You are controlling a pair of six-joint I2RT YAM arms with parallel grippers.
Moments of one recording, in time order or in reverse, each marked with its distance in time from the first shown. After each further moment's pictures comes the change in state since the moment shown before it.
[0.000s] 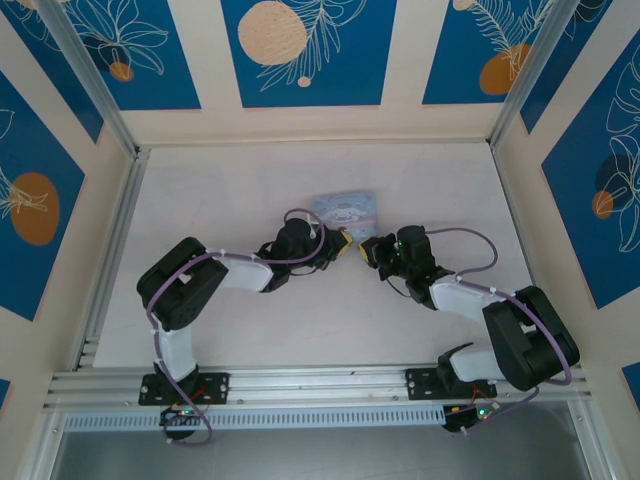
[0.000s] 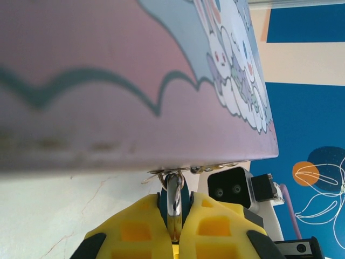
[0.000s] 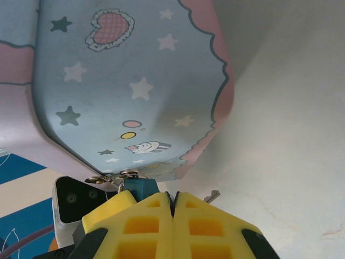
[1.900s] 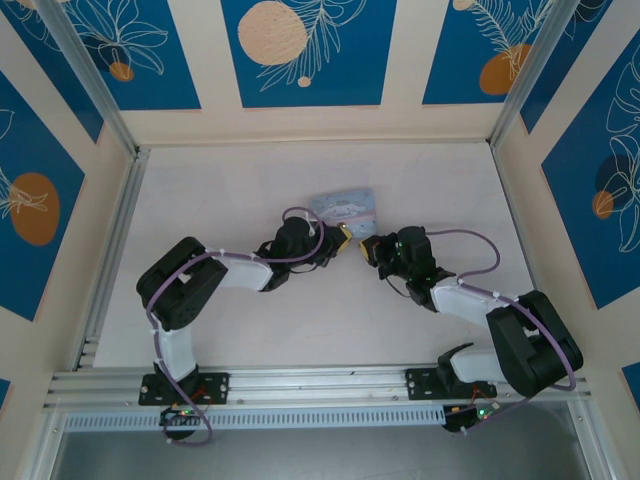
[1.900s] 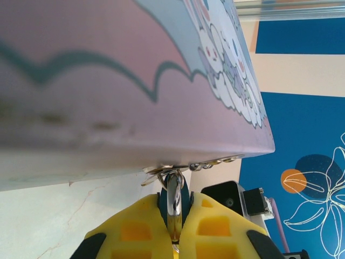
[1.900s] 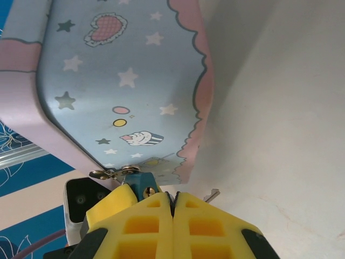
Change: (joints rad) left arm 0.001 0.000 0.004 0.027 -0.021 -0.027; right arm 0.011 -0.035 -0.006 0.004 0.049 0.043
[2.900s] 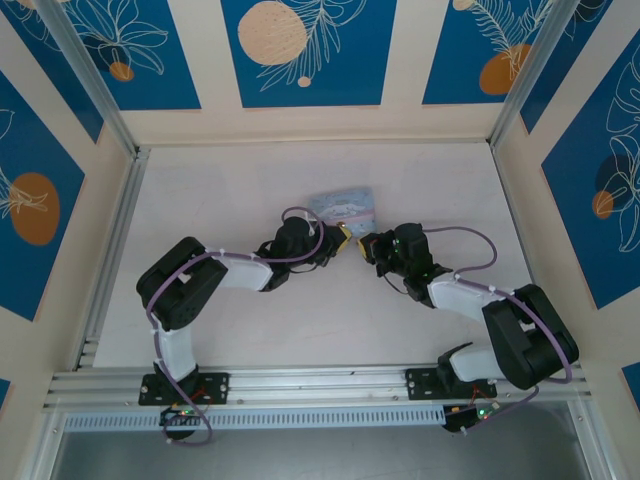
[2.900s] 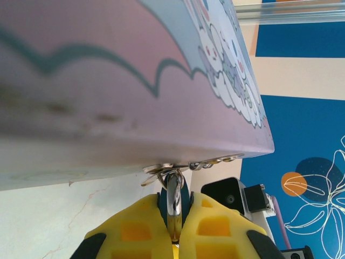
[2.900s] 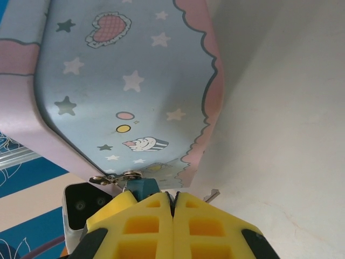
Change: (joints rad) left arm 0.000 0.000 0.000 0.000 -0.011 0.000; right arm 0.008 0.044 0.030 0.002 0.000 0.000
